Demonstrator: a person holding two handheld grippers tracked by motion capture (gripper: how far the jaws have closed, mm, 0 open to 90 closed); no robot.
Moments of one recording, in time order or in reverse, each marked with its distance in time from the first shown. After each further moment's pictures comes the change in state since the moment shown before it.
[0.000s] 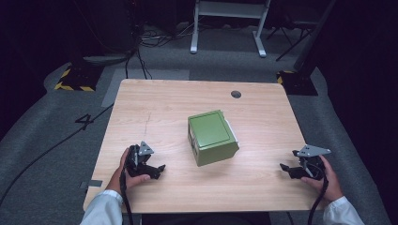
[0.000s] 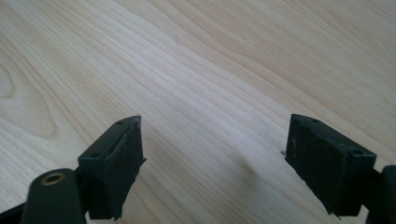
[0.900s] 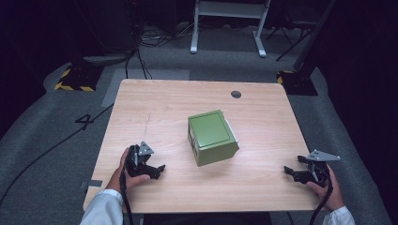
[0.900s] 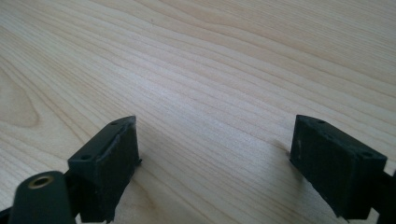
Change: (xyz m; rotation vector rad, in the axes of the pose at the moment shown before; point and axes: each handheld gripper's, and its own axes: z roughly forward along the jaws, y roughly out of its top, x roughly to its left) left arm 0.000 0.000 0.000 0.002 -0.002 0.005; right arm -0.009 -0.033 0.001 -0.069 0.019 0.183
